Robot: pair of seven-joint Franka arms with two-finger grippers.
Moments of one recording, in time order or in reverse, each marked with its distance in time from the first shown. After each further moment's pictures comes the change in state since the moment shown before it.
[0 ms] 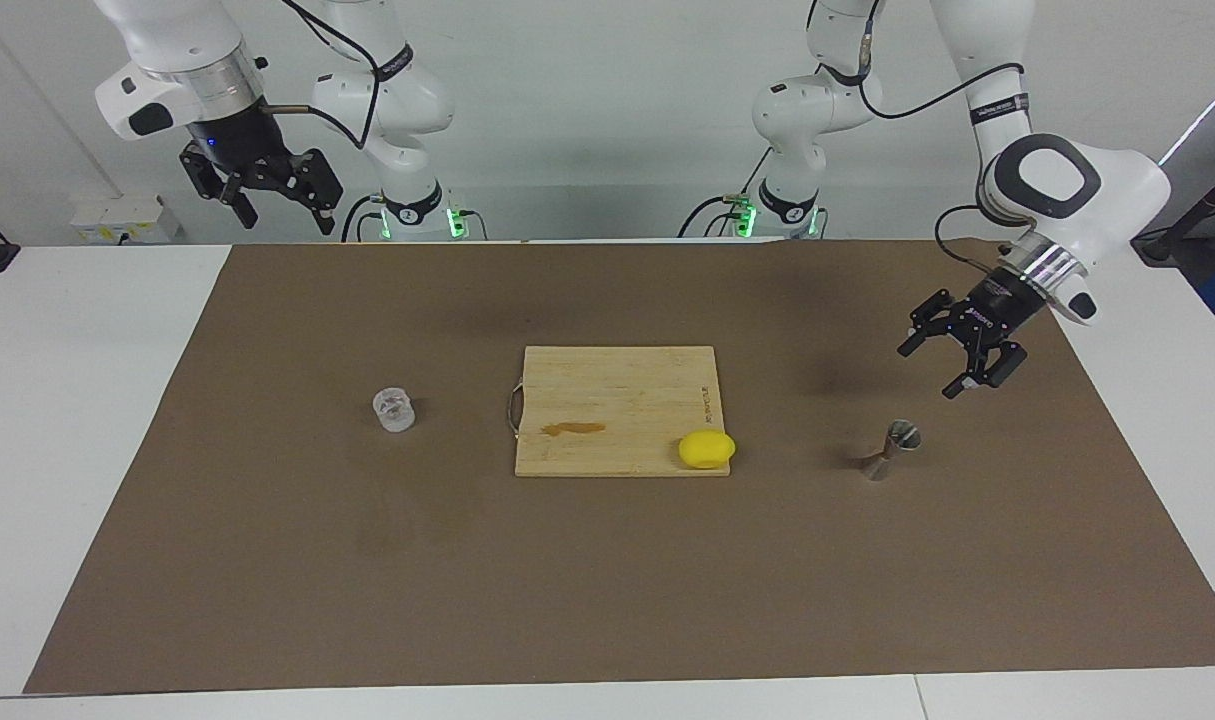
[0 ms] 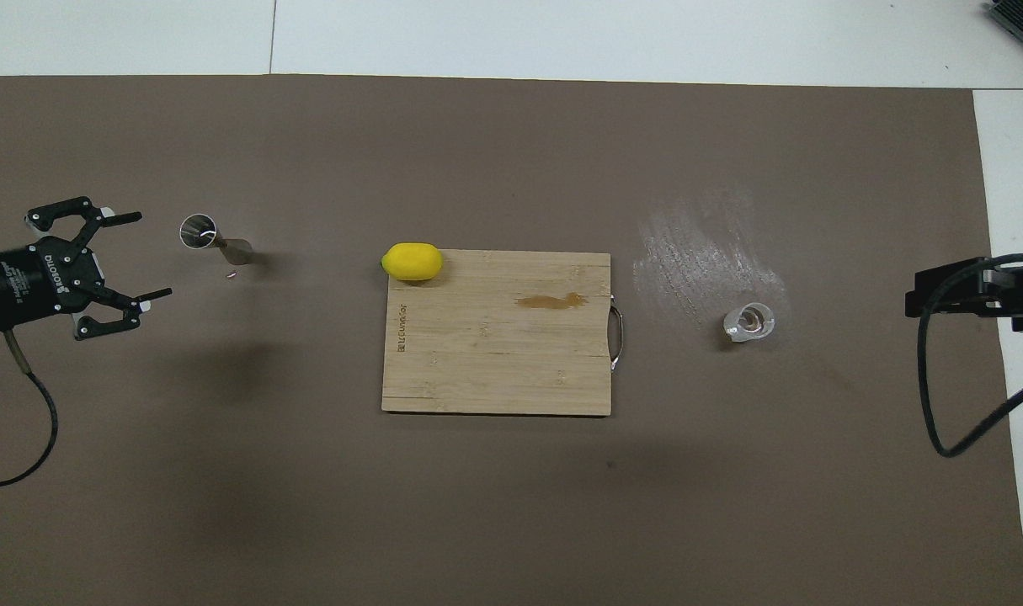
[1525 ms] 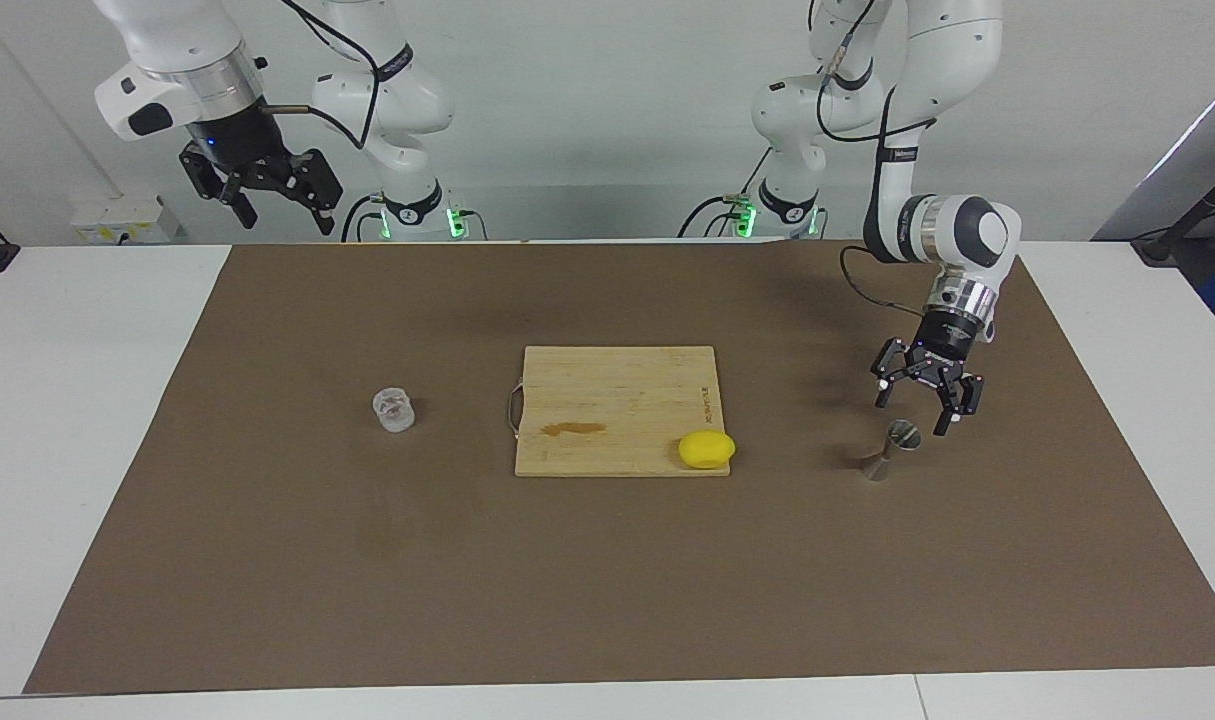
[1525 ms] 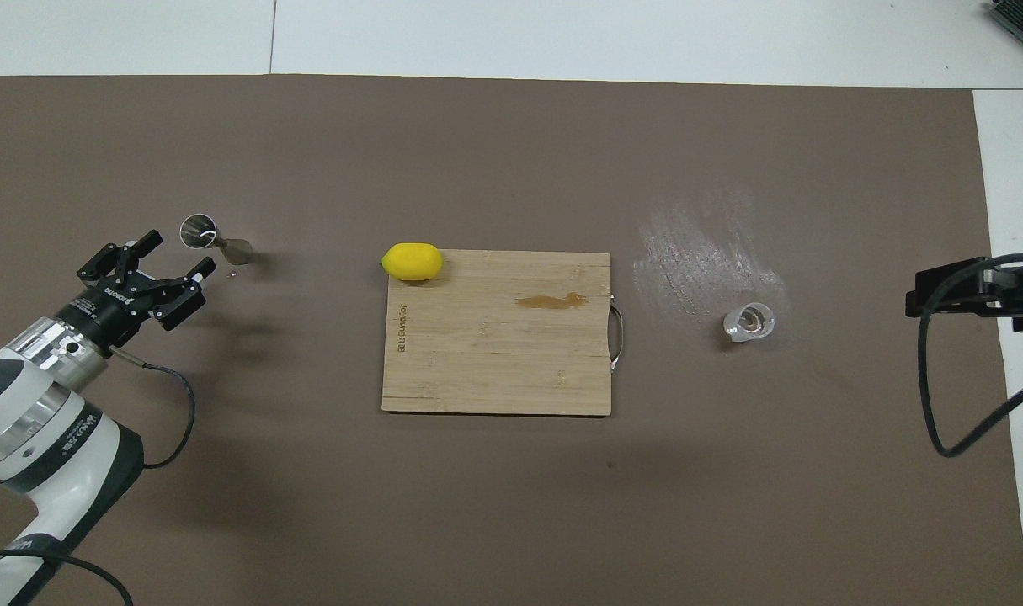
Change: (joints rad) left arm -0.062 0.122 -0.017 -0.112 -0.863 0.234 0.049; right arm 0.000 0.000 0.000 0.000 0.000 0.000 0.000
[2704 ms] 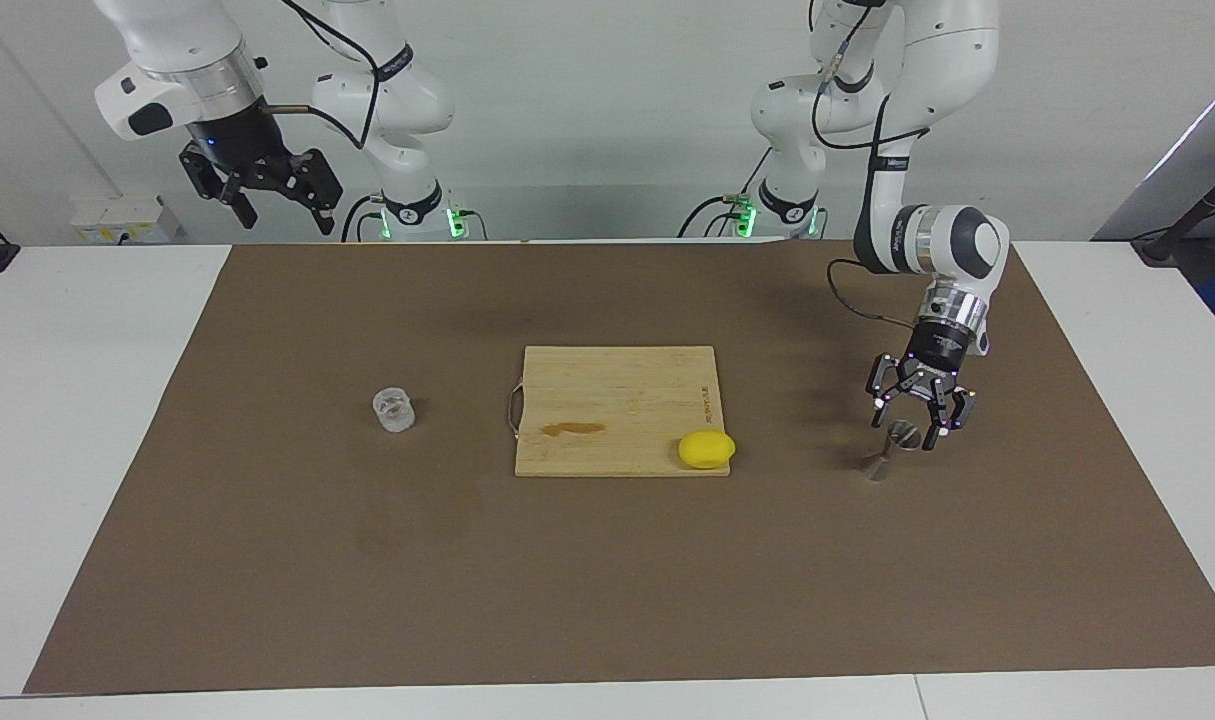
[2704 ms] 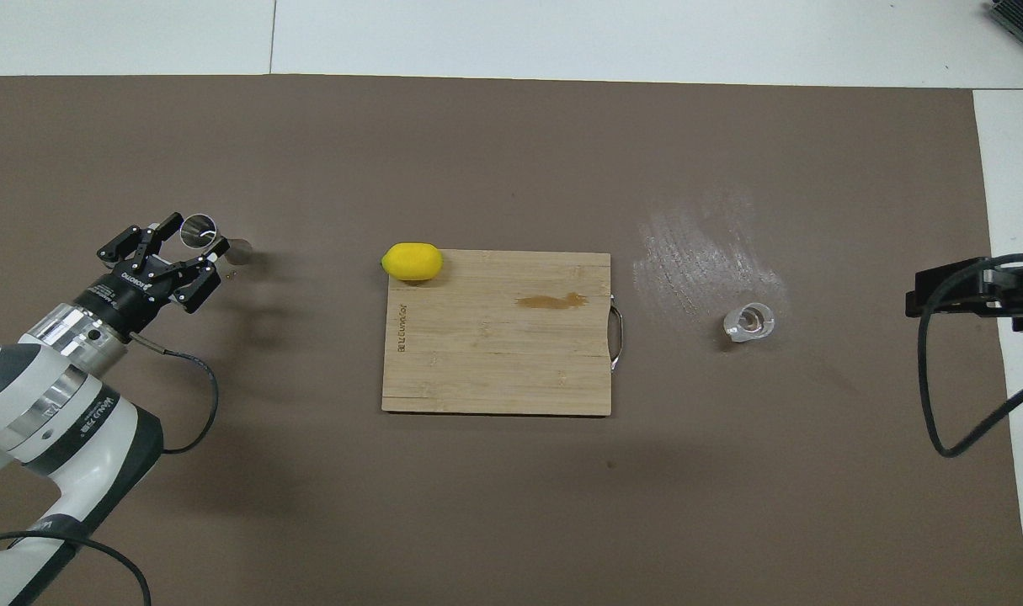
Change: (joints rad) left arm -0.038 0.032 -0.001 0.032 -0.066 0.000 0.088; right arm 0.000 0.000 0.000 0.000 0.000 0.000 0.000
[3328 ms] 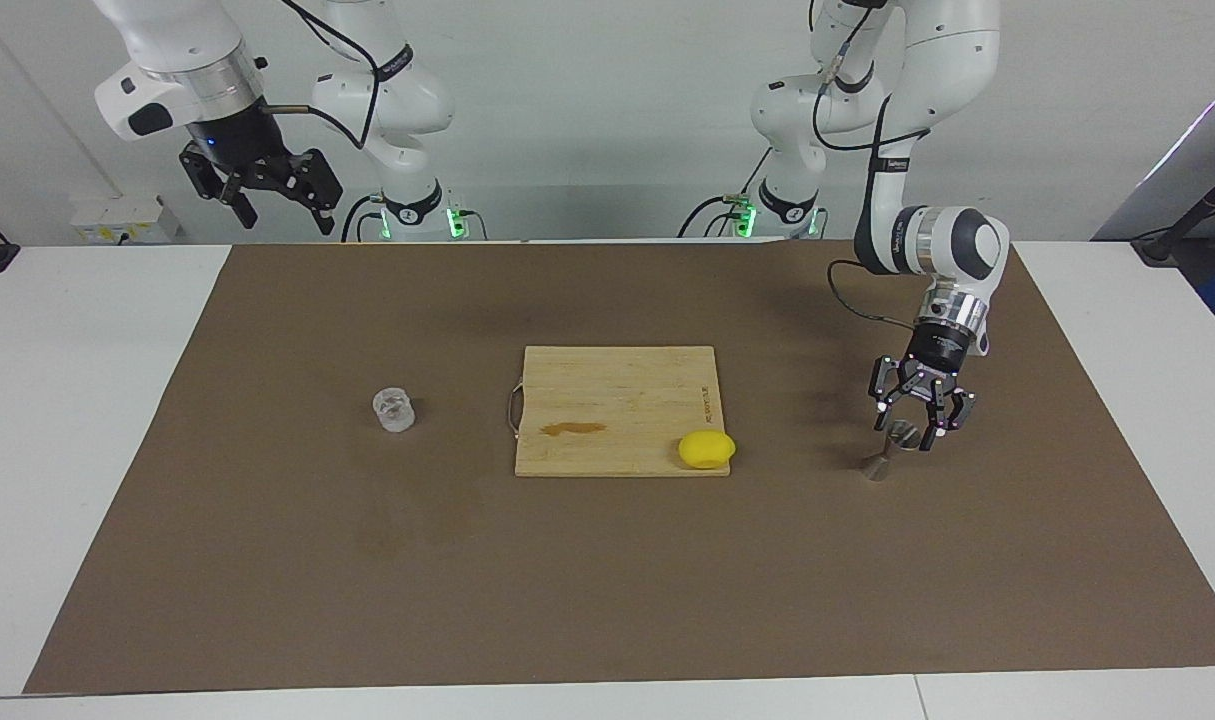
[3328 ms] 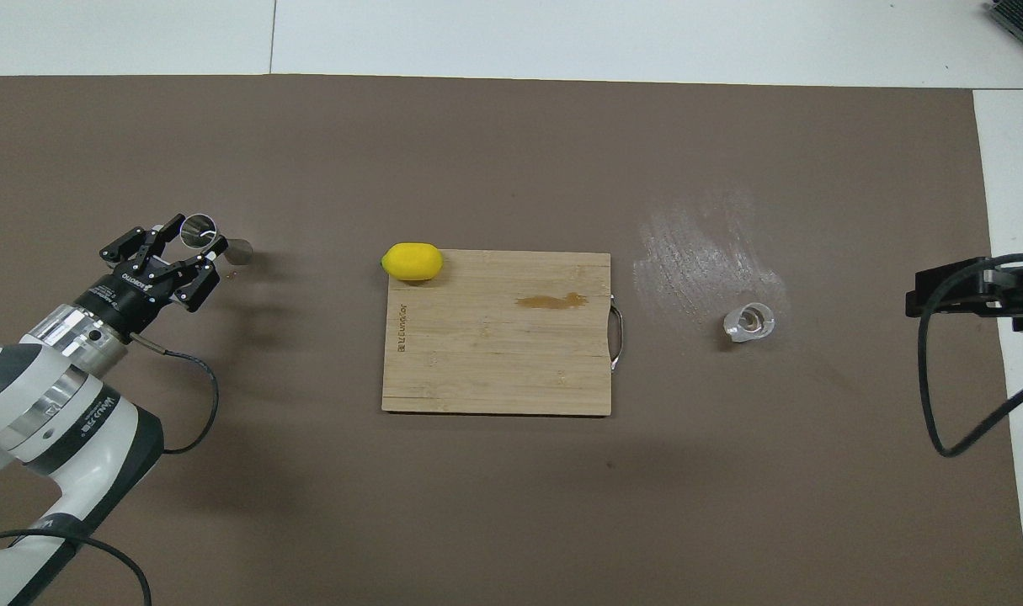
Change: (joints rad) left arm 0.000 0.005 0.001 0.000 0.000 0.000 0.002; right arm 0.000 0.000 0.000 0.000 0.000 0.000 0.000
